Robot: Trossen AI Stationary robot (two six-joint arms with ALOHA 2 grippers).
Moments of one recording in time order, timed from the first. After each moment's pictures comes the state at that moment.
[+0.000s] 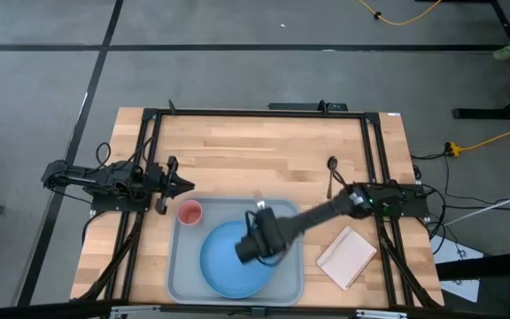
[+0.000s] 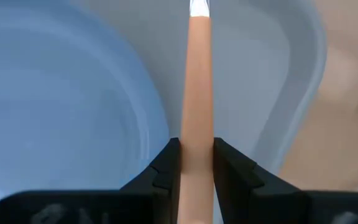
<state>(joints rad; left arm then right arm) -0.12 0.01 0.01 0.11 -0.07 -0.16 0.42 2.40 2.33 -1.57 0.16 1.65</state>
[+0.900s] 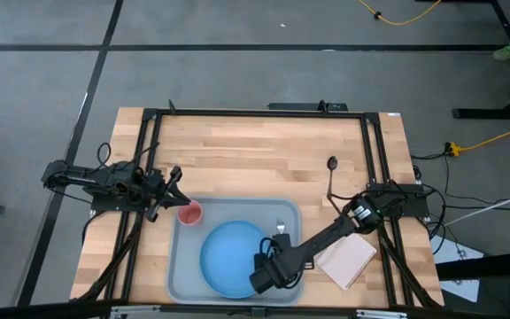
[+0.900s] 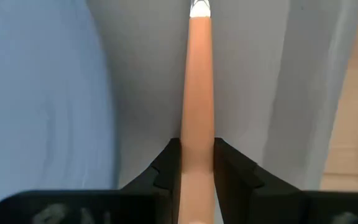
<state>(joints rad) -0.12 0.01 0.01 0.08 0.20 -0.21 0.57 2.41 2.02 -1.30 0.08 2.07</state>
